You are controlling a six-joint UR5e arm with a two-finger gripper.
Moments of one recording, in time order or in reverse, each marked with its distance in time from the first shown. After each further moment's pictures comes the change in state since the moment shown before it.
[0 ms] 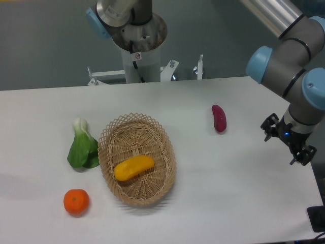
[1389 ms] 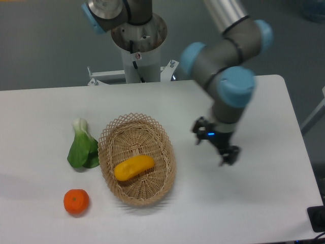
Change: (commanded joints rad) arm -0.340 0.230 -0.439 0.178 -0.101 -0.370
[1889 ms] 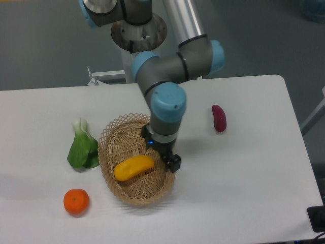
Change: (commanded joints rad) arm -0.089 -0.011 -0.132 0.147 0.002 -0.046
